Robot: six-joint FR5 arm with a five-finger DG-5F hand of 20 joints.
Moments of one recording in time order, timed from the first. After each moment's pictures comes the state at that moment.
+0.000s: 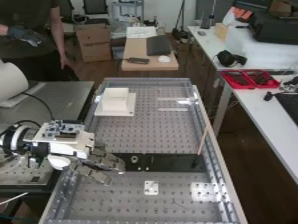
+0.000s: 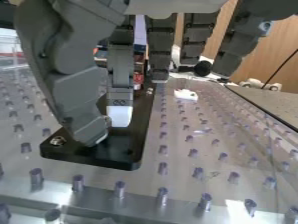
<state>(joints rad) 1.11 -1.91 -2.15 -2.49 -2.04 -1.02</state>
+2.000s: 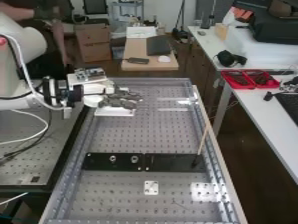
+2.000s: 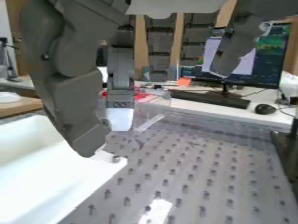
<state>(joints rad) 1.40 -1.77 -2.12 -2.60 -2.15 -0.93</state>
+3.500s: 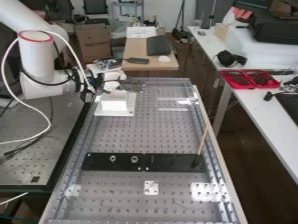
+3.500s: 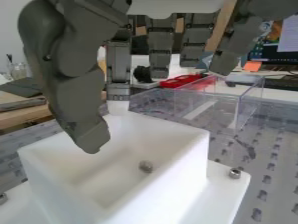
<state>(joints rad) 1.62 -1.86 -2.04 -2.66 -2.17 -0.90</state>
